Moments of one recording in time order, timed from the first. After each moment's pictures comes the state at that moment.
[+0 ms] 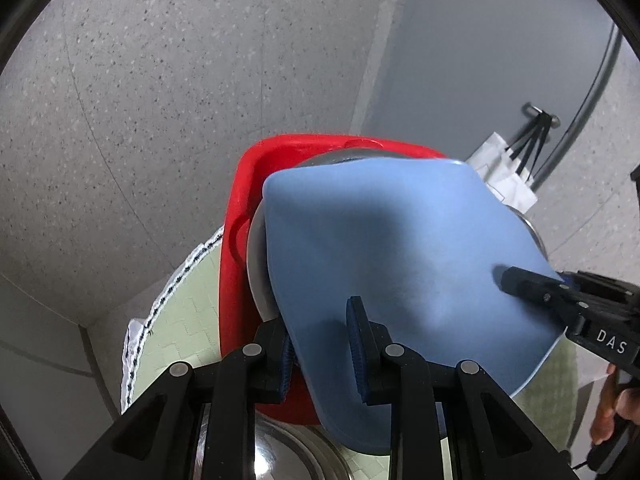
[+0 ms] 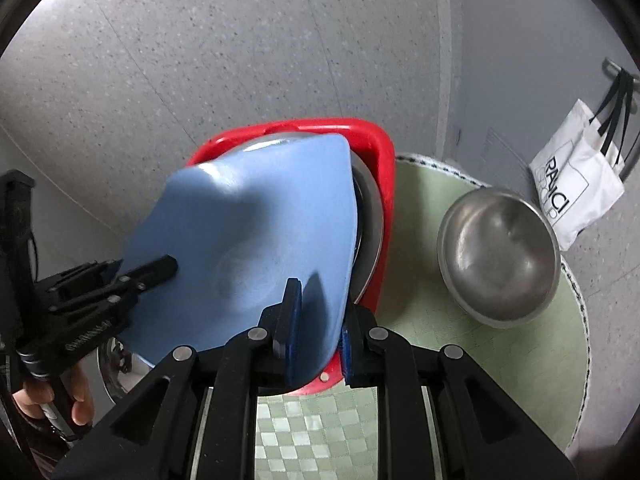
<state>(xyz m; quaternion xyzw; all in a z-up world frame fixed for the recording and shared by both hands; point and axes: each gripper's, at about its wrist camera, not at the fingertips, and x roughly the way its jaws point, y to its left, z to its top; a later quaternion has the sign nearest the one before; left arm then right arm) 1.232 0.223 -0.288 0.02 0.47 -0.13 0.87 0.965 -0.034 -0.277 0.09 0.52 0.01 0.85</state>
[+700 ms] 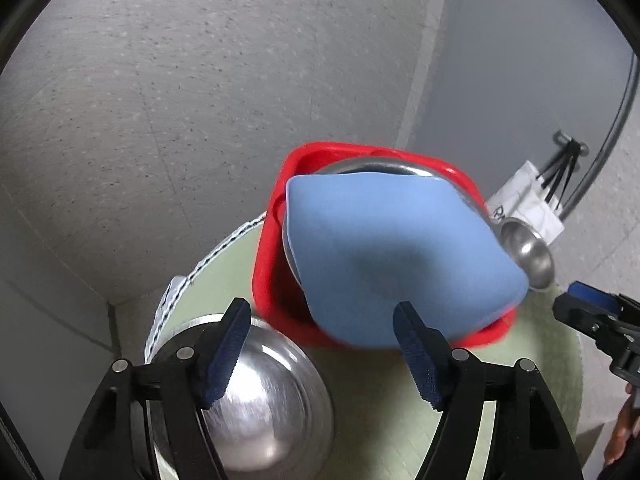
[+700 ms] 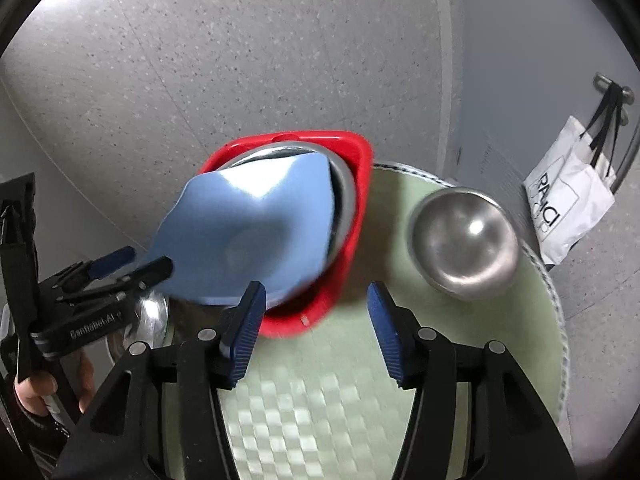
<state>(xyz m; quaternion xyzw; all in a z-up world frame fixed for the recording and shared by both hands) 1.120 0.199 -0.245 -0.01 0.43 -0.04 0.90 0.904 -0.053 -0.240 0.08 0.49 0.03 0.87</state>
